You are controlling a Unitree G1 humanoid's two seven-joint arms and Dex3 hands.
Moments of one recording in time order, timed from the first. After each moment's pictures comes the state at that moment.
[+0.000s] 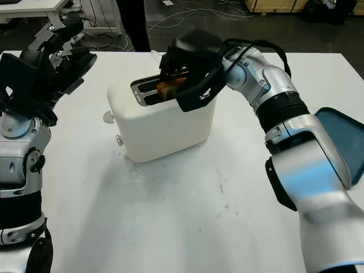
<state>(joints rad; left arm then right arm) -0.51 0.27 0.16 -0.25 -0.09 0.44 -0.06 -1.21 -0.44 0.45 0.90 -0.67 -0.57 0.25</state>
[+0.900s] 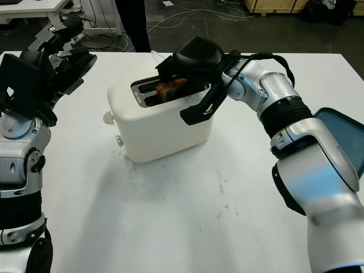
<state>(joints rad) -0.50 0.27 0.16 -0.25 -0.08 0.44 -0.06 -1.22 -0.48 0.56 0.93 -0.79 -0.62 0.00</state>
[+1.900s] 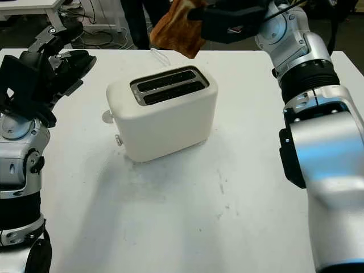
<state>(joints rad) -0.50 0.28 0.16 -0.25 -0.08 0.44 -0.07 -1.41 -0.48 0.22 1.19 -0.50 -0.48 0.03</state>
